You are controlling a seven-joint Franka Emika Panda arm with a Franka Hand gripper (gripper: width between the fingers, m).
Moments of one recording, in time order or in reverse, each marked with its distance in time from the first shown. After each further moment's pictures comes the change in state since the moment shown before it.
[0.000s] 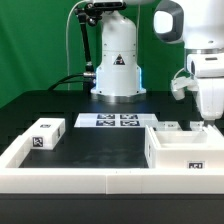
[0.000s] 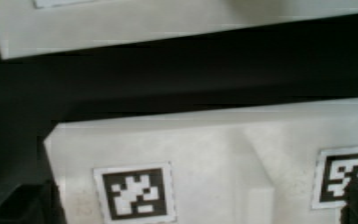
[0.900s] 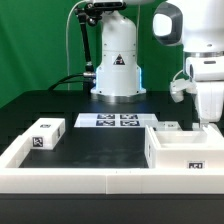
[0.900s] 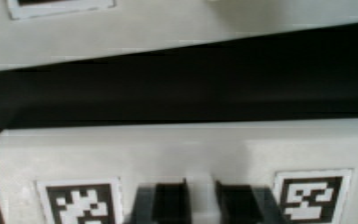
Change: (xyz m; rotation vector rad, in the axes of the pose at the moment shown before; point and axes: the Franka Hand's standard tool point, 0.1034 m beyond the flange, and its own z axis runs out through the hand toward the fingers) arm -0.002 0.000 0.001 0.003 -0.001 0.003
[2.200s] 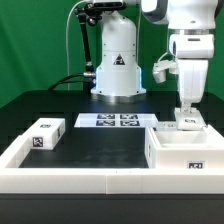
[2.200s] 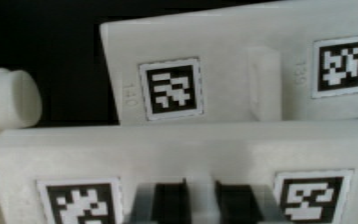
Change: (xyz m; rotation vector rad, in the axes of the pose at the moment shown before) arm -0.042 0.025 -0.045 -0.004 -0.060 -0.001
